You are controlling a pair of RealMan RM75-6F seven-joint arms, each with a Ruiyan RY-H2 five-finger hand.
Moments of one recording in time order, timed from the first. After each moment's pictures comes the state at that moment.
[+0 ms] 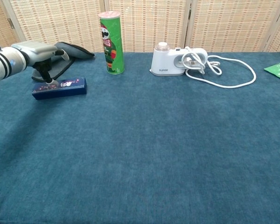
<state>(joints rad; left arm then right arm) -0.91 -1.63 -0.31 -0.91 0.89 0.69 0.52 -0.02 -1.06 0.07 -1.52 -1.55 1.62 0.13</state>
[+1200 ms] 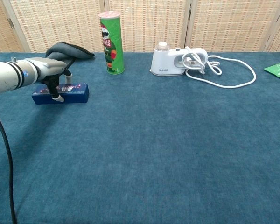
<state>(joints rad) -0.99 -1.65 -0.19 -0.98 0.60 0.70 0.66 -0.03 -1.07 0.07 -1.51 -1.54 1.63 0.14</state>
